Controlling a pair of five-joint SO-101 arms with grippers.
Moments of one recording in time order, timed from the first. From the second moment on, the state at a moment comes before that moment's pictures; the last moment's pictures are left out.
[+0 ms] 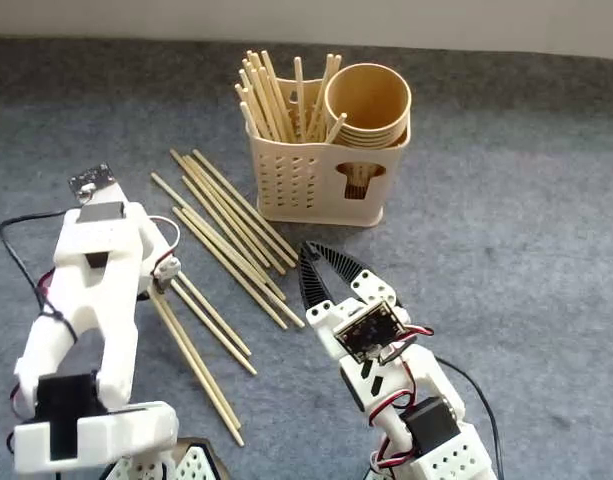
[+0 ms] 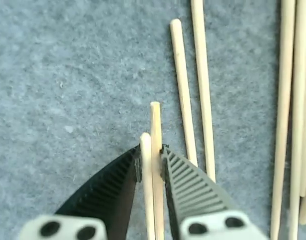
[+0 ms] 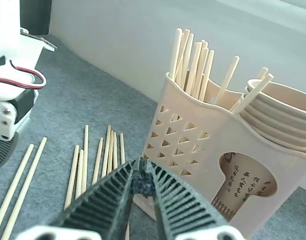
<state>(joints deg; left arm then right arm) -13.8 -8.1 35.7 66.9 32.0 -33.4 -104.1 96.0 18.1 20.4</state>
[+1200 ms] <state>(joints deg) -13.8 -39.7 6.0 65.8 36.3 -33.4 -104.1 96.0 18.1 20.4</state>
